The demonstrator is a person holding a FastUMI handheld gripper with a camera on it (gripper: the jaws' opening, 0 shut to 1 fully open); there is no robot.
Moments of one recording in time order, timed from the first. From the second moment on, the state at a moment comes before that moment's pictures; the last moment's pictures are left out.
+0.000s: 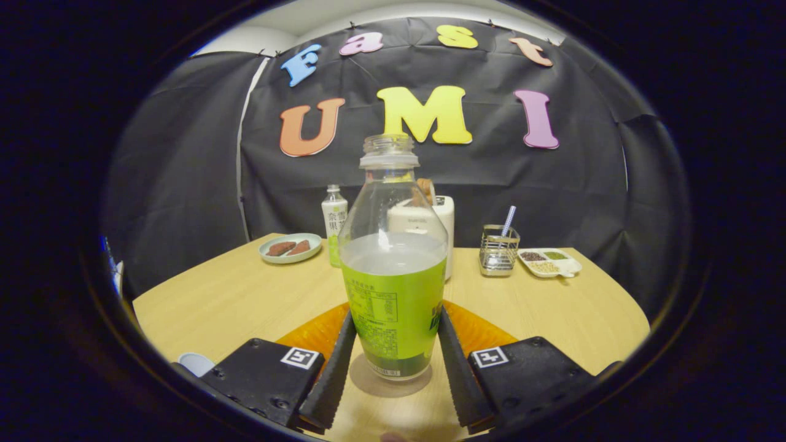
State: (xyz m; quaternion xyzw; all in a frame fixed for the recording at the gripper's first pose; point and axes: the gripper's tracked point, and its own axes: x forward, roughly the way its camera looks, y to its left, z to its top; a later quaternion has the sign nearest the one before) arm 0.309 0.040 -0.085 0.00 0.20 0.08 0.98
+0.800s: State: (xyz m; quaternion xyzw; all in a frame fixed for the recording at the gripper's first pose) arm 0.313 0.052 -0.114 -0.02 0.20 0.08 0.98
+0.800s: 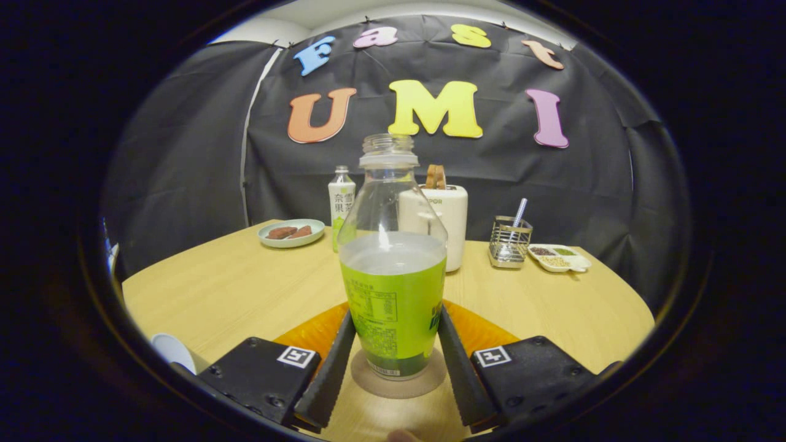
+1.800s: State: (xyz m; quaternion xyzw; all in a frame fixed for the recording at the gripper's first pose) arm 0.270 0.049 -0.076 0.03 0.16 0.06 0.98
